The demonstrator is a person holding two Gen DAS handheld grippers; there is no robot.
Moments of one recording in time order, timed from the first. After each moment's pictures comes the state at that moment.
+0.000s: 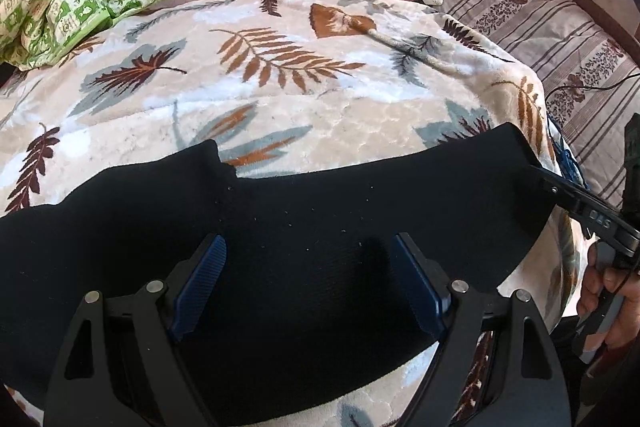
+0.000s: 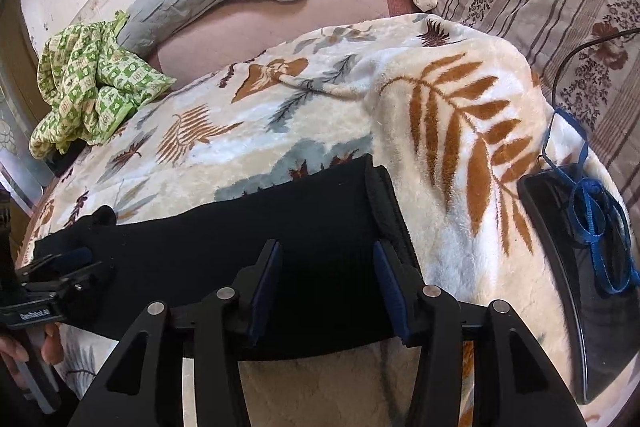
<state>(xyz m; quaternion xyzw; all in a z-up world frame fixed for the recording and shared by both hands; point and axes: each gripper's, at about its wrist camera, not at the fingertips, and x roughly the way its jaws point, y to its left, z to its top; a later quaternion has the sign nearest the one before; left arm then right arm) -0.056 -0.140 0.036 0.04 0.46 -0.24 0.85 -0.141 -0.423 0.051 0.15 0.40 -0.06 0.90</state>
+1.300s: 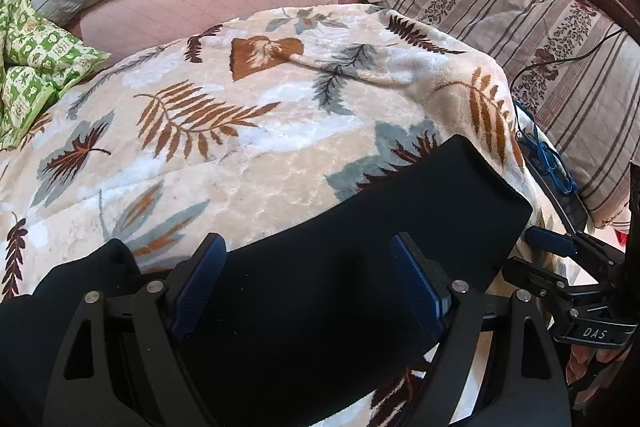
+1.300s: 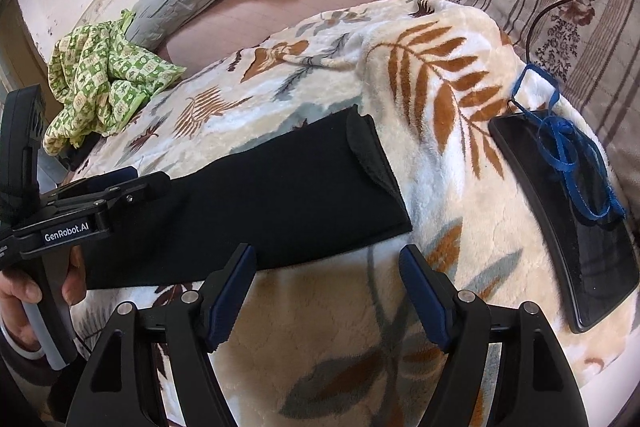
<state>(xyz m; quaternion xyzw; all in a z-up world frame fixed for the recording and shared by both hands) -0.055 -0.225 0.062 0.11 0.42 -0.29 0.85 -0.188 -0.423 0.047 0.17 0.41 -0.05 0.89</state>
